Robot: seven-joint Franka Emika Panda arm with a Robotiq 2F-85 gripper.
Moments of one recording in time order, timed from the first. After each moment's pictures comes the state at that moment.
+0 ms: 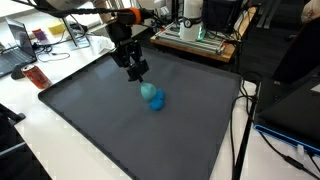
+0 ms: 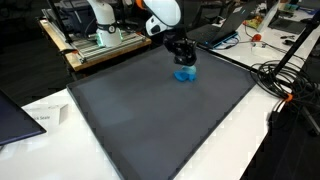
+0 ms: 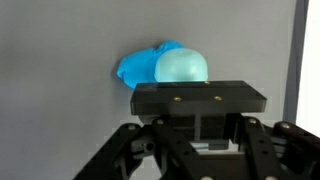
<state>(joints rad) -0.66 1.10 1.14 -1.26 2.51 4.22 -1.46</state>
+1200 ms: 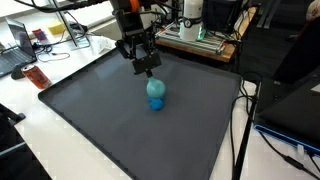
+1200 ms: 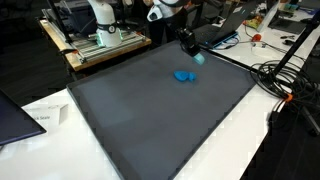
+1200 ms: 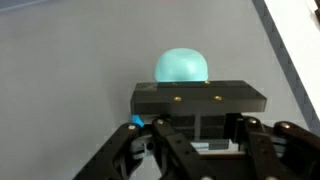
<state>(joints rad) -0.80 1.01 1.26 -1.51 2.51 4.04 -0.88</state>
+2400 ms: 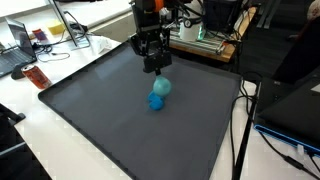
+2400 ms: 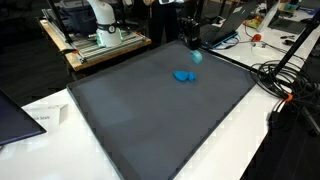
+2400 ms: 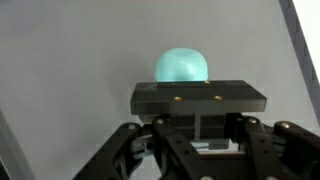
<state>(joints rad) -0.54 0.81 1.07 -1.50 2.51 4.11 -0.64</state>
